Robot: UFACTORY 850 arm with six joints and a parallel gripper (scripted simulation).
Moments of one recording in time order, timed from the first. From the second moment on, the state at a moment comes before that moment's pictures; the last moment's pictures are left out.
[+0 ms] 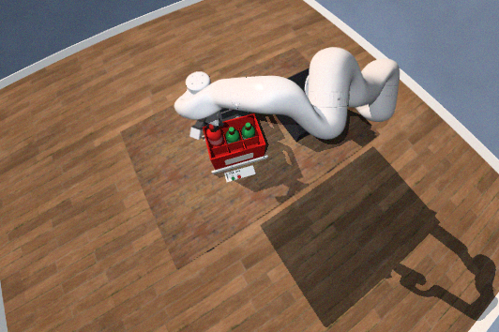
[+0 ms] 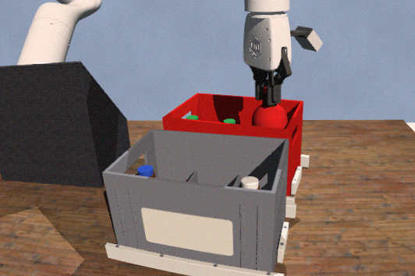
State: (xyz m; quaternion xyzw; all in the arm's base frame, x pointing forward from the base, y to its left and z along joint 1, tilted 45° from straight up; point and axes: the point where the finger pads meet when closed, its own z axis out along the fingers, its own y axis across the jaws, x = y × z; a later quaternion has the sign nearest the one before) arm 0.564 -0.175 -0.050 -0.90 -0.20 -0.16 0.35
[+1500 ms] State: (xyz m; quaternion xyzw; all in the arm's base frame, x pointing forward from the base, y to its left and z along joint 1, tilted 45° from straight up) arm 0.570 -0.147 -0.078 -0.90 -0.20 -0.16 0.35
